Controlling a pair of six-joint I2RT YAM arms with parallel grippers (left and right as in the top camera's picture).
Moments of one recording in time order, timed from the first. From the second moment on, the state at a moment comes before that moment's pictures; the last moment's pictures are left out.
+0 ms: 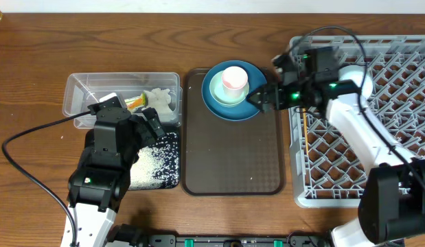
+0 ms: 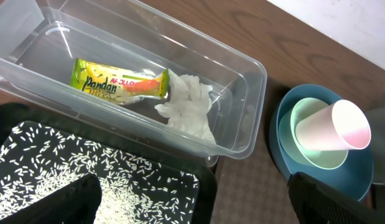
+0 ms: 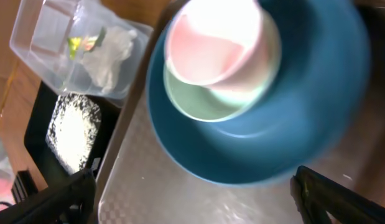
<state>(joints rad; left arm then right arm) -0.16 0.91 0.81 -0.62 -0.11 -0.57 0.21 1.71 1.21 -0.50 -0.65 0.09</state>
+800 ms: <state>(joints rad) -0.17 1.00 0.81 -0.57 0.18 -0.57 0.35 1.69 1.21 -0.57 -0.54 0.18</state>
